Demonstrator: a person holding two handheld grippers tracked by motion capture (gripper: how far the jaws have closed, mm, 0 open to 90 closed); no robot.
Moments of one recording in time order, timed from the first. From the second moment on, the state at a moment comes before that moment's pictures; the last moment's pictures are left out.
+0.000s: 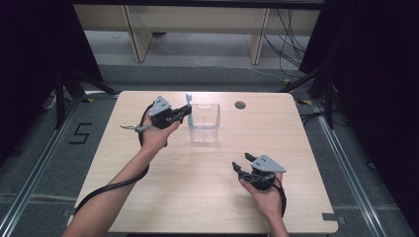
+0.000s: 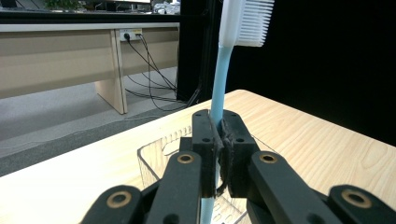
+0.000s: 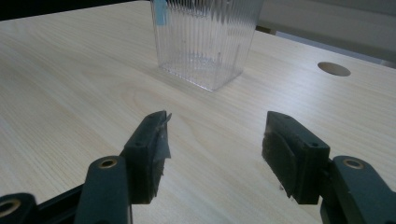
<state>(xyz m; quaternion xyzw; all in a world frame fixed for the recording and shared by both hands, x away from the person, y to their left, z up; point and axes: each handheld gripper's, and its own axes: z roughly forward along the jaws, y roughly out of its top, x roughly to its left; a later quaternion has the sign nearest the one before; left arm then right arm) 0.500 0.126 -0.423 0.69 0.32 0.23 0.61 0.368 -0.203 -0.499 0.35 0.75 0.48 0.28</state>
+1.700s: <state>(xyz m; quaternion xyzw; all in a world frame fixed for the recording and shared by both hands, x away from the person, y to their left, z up) 0.504 0.123 -0.450 0.70 0.34 0.22 0.58 0.369 -0.202 -0.502 0.35 0.76 0.48 0.28</state>
